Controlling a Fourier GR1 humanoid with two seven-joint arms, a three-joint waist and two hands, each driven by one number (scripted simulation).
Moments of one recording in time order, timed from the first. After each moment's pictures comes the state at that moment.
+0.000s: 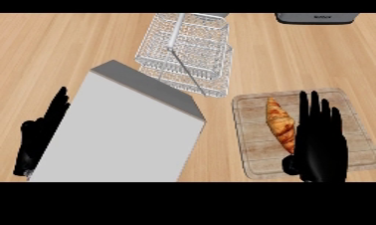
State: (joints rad) left arm 0.04 0.50 -0.20 -1.47 0.19 0.31 0.06; right arm -0.09 -0.53 0.62 -1.82 1.12 -0.01 1.14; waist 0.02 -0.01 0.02
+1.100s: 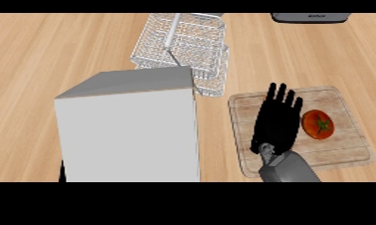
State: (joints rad) left arm 0.07 0.30 -0.28 -1.40 0.17 0.36 0.00; right arm -0.23 -0.15 0.46 -1.52 1.26 0.24 1.12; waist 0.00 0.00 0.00
